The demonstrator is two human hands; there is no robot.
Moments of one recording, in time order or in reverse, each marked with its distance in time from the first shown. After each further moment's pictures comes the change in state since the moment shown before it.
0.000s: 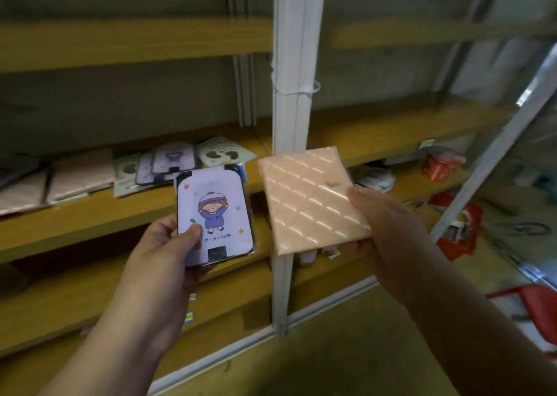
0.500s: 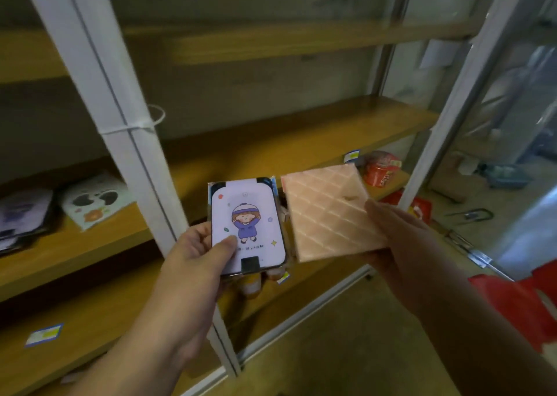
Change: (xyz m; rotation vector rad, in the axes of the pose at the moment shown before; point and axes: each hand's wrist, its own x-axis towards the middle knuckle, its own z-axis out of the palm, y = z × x) left_hand 0.031 -0.062 0.222 0.149 -0.240 -0.129; right_hand 0.068 -0.029 -0.204 0.178 0.203 0.116
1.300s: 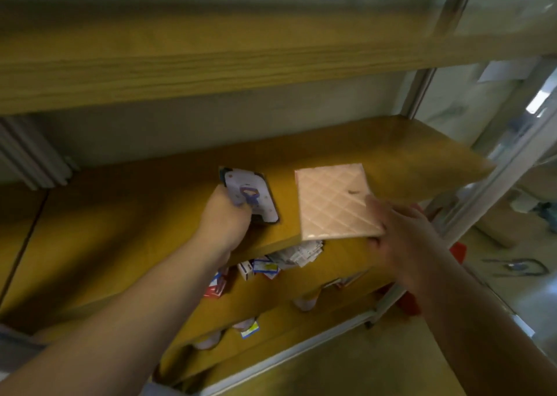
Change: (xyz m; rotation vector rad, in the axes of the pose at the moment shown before) left_hand 0.315 -0.001 0.202 0.600 0.216 0.150; right_hand 0.328 -0.079 -0.107 -0.387 -0.019 -0.066
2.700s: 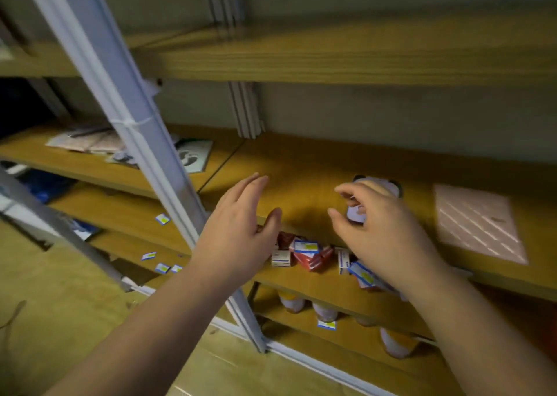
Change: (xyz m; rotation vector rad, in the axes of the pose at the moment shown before) left_hand -0.152 0.007 -0.042 0.755 0.604 0.052; right_hand 0.003 -0.030 0.102 -0.639 -0.645 -0.964
